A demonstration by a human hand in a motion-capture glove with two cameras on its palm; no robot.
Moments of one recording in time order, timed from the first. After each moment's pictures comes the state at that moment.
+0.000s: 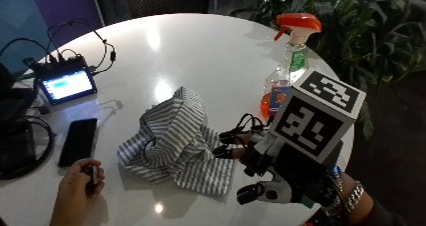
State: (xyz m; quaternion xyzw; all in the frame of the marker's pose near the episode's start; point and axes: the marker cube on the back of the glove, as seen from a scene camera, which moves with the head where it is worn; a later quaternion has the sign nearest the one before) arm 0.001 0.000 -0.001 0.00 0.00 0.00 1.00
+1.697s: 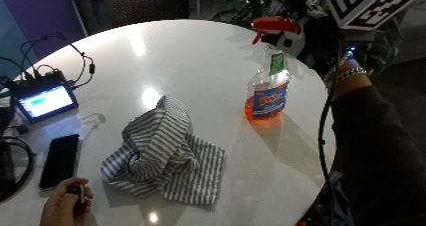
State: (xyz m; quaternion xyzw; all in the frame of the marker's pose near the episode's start) arm 0.184 -0.071 -0.139 0.21 0.04 0.26 0.94
